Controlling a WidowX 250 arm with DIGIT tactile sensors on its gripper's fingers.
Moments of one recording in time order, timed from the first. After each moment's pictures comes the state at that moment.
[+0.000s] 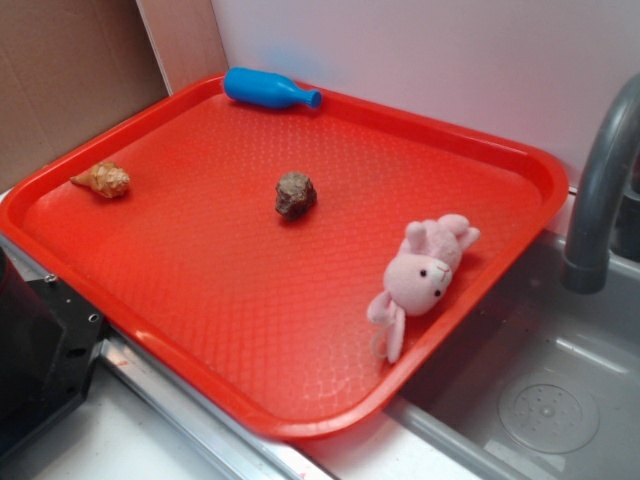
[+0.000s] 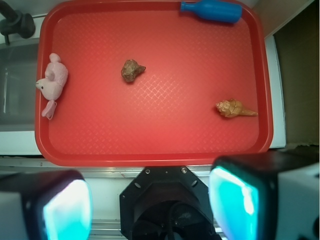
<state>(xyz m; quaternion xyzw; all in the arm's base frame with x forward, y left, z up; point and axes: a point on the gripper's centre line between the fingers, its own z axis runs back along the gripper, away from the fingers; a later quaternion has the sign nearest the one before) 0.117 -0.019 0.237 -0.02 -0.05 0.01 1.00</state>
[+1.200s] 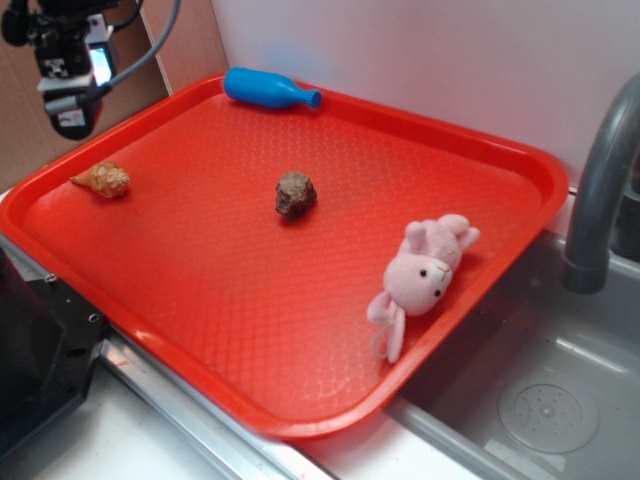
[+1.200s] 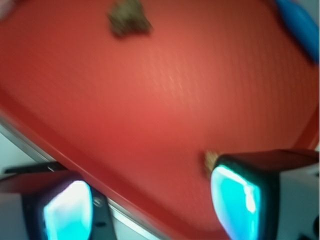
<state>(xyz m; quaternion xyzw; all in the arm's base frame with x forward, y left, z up) 0.155 0.061 0.121 0.00 0.04 -0.29 0.96</state>
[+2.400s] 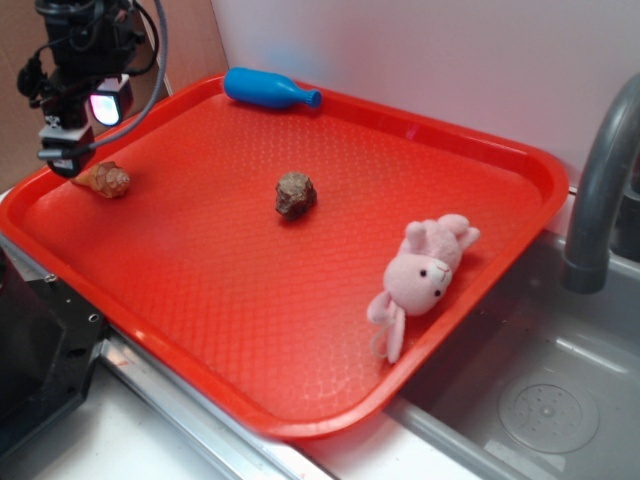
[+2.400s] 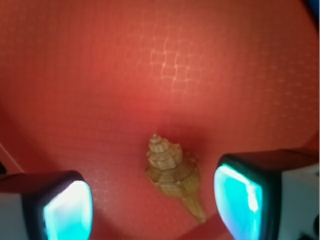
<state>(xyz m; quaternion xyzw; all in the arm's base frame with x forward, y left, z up) 0.165 0.109 0.062 0.02 0.06 -0.43 0.90</state>
